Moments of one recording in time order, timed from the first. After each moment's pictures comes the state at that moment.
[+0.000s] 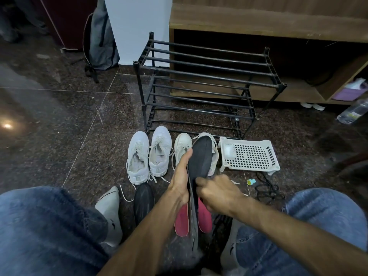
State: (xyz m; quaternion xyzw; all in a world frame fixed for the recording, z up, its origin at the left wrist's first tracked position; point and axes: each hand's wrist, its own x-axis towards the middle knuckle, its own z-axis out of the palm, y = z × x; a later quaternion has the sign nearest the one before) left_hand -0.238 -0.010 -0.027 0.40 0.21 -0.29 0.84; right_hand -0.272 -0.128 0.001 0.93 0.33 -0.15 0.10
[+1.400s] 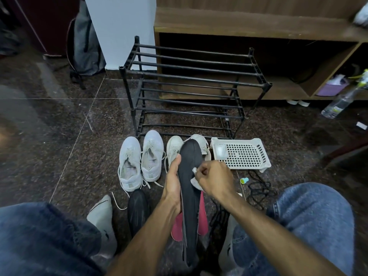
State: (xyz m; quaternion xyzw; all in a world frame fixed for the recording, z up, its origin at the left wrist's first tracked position) left_hand -0.240 -0.013 -0.040 0.36 0.19 -0.25 0.88; right_hand -0.253 -0.127 -0.016 0.95 -0.12 -0.03 -0.29
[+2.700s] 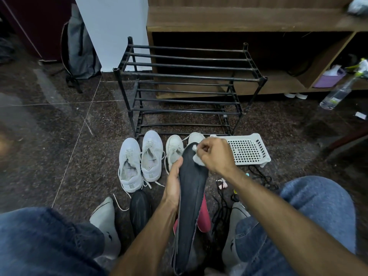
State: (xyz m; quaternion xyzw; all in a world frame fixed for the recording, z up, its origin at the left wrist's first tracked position) left_hand -0.241 -0.014 -0.049 0.38 0.18 -0.26 0.87; right_hand -0.210 -0.145 -0.001 0.95 -0.05 0.06 -0.31
